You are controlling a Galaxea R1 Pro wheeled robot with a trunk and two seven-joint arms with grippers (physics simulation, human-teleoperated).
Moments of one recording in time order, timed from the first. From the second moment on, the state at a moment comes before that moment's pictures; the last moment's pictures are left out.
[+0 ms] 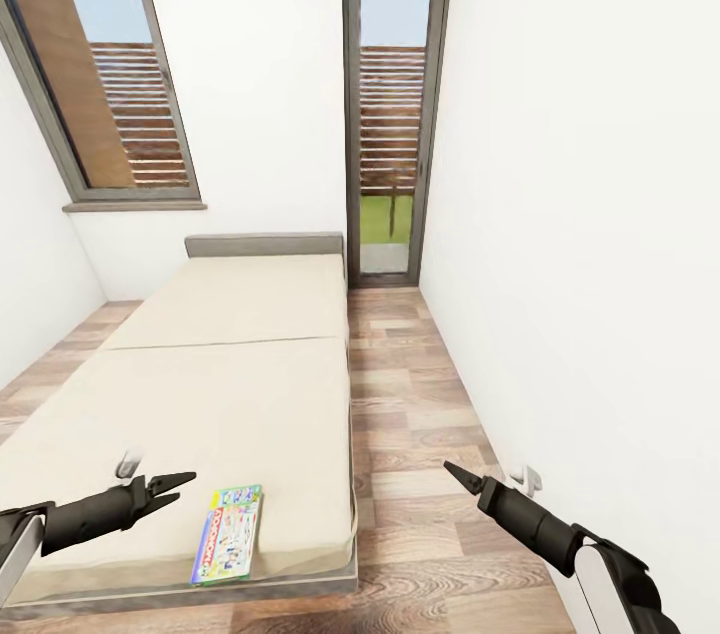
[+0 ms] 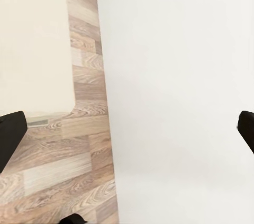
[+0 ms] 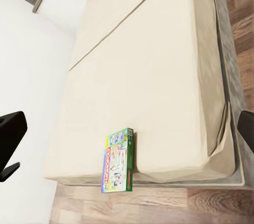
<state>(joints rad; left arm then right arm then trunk) -0.44 0.42 0.25 -0.73 0.29 0.79 -1.14 -0.16 -0.03 -0.22 -1.34 -0.53 0.67 0.57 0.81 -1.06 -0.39</state>
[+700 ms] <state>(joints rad) -0.44 0.49 0.27 -0.73 0.29 0.80 -1.15 -0.16 -0.03 -0.22 -1.32 -0.53 0.67 0.57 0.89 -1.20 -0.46</state>
